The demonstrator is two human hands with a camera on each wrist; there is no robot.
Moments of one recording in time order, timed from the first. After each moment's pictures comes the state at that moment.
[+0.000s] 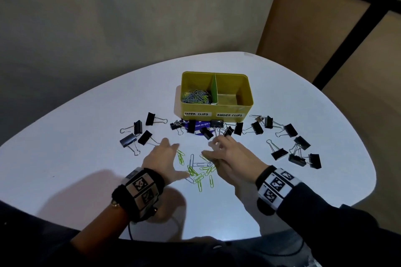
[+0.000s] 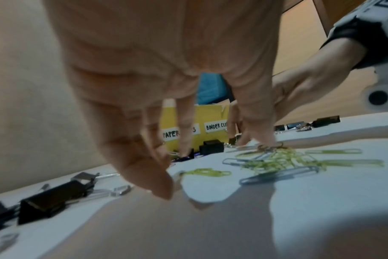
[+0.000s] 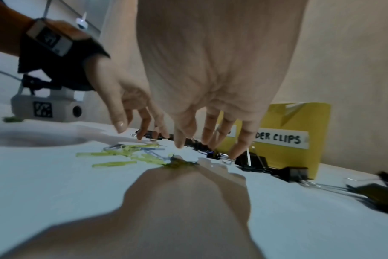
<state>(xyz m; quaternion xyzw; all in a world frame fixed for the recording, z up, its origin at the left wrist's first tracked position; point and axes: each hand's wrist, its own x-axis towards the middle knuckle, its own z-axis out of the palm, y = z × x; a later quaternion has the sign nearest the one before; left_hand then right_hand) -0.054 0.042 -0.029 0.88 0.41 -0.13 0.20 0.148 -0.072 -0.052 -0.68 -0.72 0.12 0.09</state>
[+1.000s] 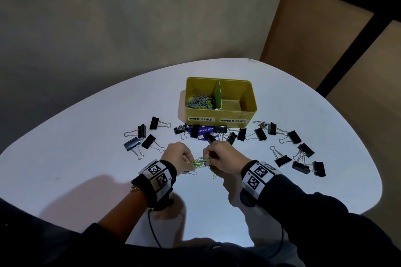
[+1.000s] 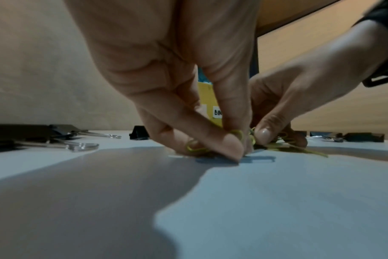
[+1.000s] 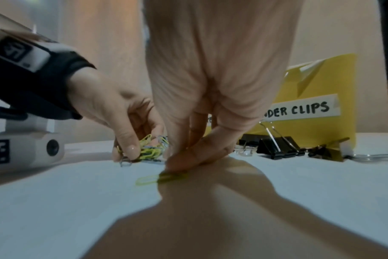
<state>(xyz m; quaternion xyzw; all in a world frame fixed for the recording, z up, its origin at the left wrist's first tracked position) -0.022 0.054 -0.046 0.79 0.45 -0.01 0.40 0.138 -0.027 -0.056 -0.69 -0.65 0.28 0.15</state>
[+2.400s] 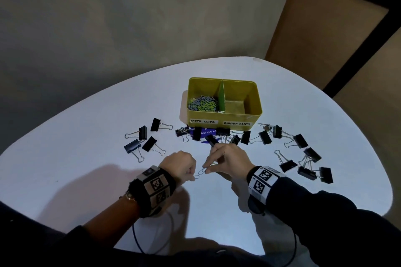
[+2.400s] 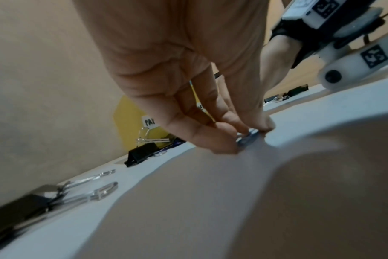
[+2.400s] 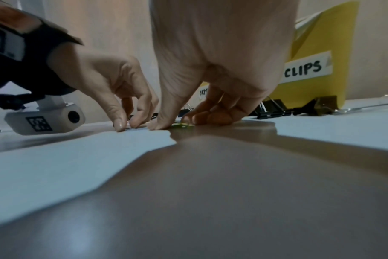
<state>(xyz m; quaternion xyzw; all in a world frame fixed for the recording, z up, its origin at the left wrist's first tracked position) -0.025 0.056 -0.040 0.92 0.30 -0.17 0.19 0.151 -0.031 -0.077 -0.68 -0.64 0.26 0.24</state>
